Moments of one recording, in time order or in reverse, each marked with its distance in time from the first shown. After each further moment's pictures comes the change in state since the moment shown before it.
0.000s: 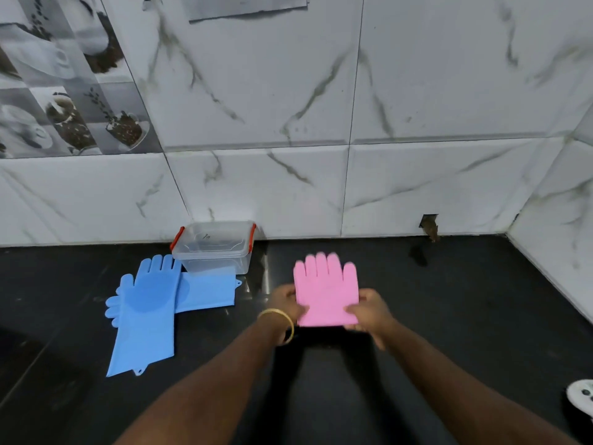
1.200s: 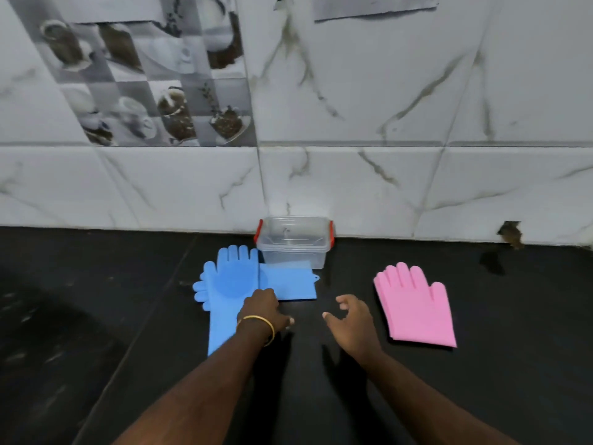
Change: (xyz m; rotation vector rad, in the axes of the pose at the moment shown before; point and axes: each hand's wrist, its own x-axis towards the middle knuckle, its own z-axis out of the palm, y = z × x) left_hand 0.007 -0.069 -0.235 0.873 0.148 0.020; right_hand -0.063 -0.003 0.221 -0.436 0.116 -0.381
